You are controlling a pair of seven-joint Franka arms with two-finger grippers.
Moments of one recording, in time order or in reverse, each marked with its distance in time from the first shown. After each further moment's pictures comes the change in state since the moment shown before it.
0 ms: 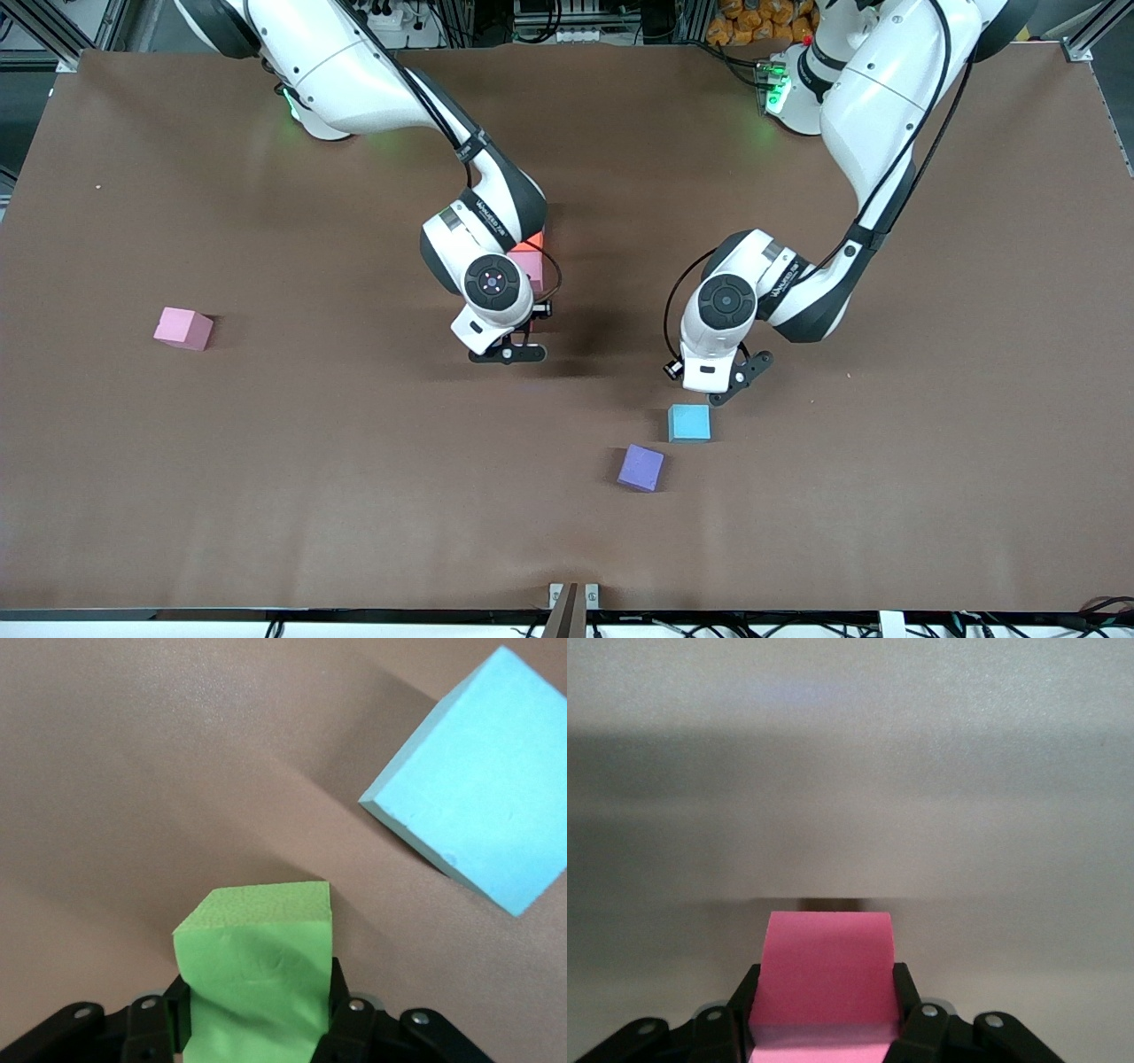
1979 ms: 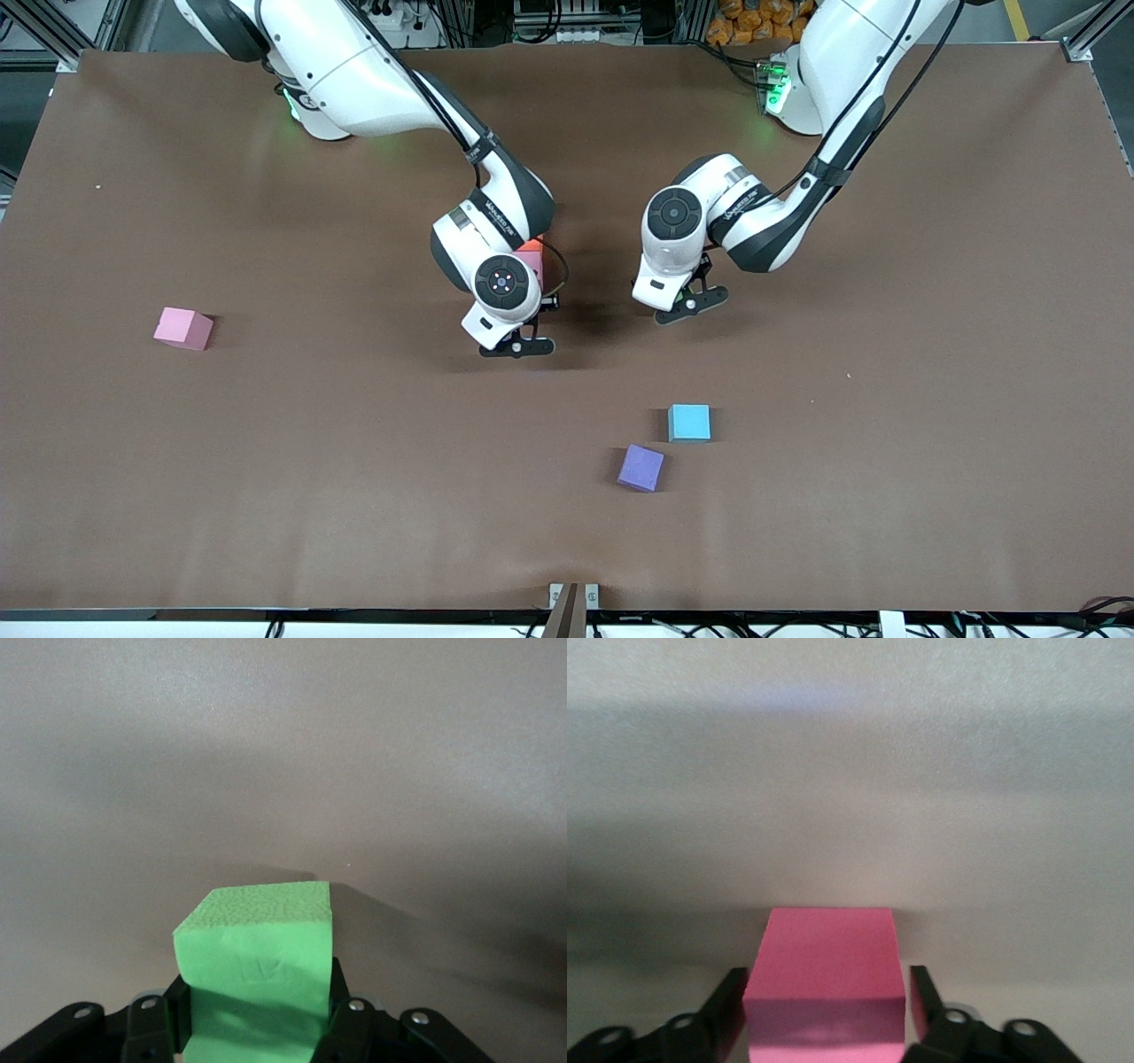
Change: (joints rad) left arm -0.009 -0.201 -0.142 -0.320 0.006 -0.002 0.111; right arm 0.021 0.029 0.001 -0.012 0.038 0.011 -0.015
